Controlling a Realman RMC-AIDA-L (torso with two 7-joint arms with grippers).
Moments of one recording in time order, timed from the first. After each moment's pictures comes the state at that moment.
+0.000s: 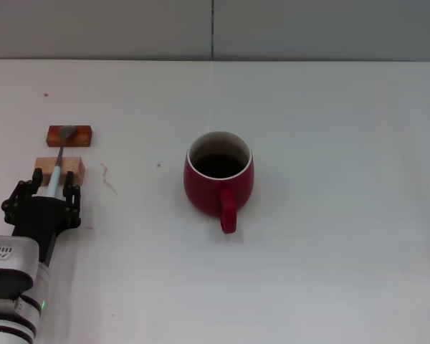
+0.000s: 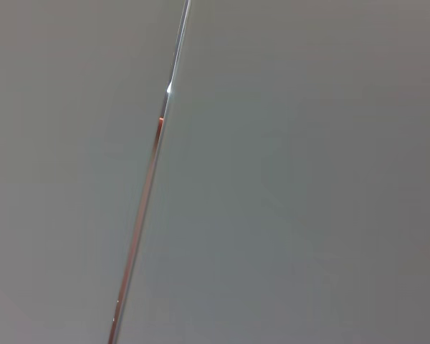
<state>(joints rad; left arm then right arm) -0.41 -2.07 0.31 -0.61 0.88 1.37 0.46 0.54 2.01 0.67 -0.10 -1.70 -1.35 0.04</state>
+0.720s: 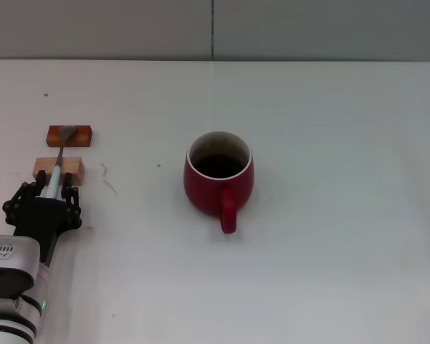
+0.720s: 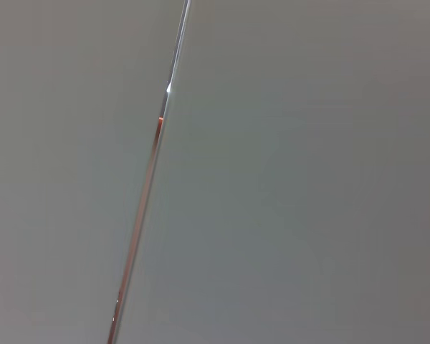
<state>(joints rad) -0.41 -2.07 0.30 -0.61 0.88 1.35 0.46 0.54 2.01 0.67 -0.10 -1.69 -1.35 0.04</state>
